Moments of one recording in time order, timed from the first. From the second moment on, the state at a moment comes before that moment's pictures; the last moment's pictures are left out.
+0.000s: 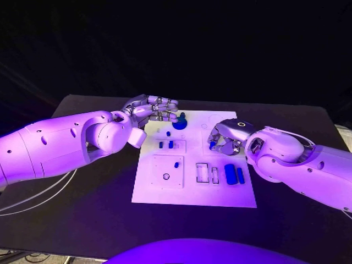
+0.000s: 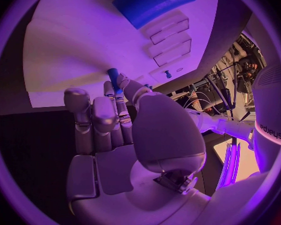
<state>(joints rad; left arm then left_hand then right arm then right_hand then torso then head) 1.20 -0.84 -0.06 1.45 -0.02 -0.12 0.25 1.38 -0.07 0.35 0.00 0.07 1.06 0.17 0.07 0.08 1.18 0.12 0.07 0.07 1.18 0.08 0.12 0.26 0.17 1.07 0.19 0.06 0.47 1.11 -0.72 -0.04 1.51 -1.72 -0.24 -0.18 1.34 -0.03 0.42 -0.10 0.05 1.15 0.12 0.10 0.08 1.19 0.06 0.17 0.07 1.46 -0.02 1.10 1.02 0.15 1.22 0.08 1.16 0.80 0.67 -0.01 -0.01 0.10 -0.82</state>
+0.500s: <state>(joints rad) 1.20 -0.84 -0.06 1.44 -0.02 -0.12 0.25 1.38 -0.07 0.35 0.00 0.07 1.06 0.17 0.07 0.08 1.18 0.12 0.07 0.07 1.18 0.08 0.12 0.26 0.17 1.07 0.19 0.06 0.47 1.13 -0.81 -0.02 1.62 -1.66 -0.39 -0.17 1.34 -0.03 0.42 -0.10 0.05 1.16 0.12 0.11 0.10 1.21 0.06 0.17 0.07 1.47 -0.02 1.10 1.03 0.15 1.23 0.08 1.17 0.82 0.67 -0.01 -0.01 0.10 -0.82</state>
